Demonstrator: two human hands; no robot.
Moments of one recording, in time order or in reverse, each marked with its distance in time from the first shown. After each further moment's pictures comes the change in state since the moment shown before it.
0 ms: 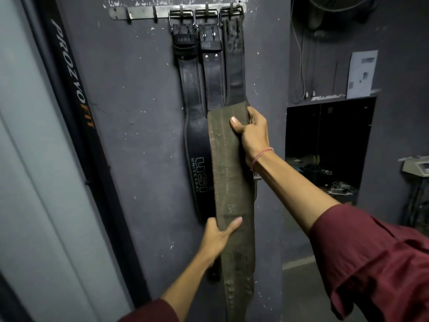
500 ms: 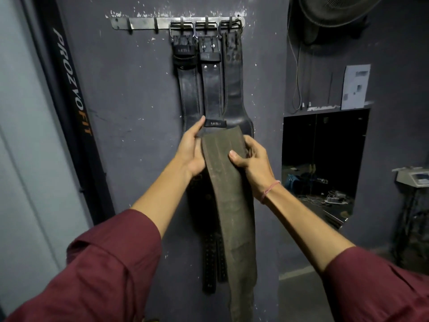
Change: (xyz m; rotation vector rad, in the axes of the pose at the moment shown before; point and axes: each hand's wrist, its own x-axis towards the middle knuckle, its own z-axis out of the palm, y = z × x) left_hand 0.070 0.220 -0.035 -0.572 -0.242 -0.003; right_hand -0.041 0.012 -0.024 0.006 -0.203 -0.054
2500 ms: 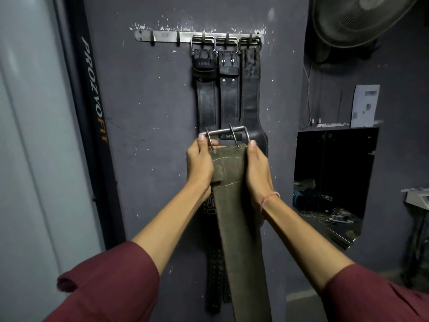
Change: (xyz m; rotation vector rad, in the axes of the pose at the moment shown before) left_hand -0.002 -0.007 -0.025 0.371 0.470 0.515; right_hand 0.026 0.014 0.052 -0.270 0.200 -0.007
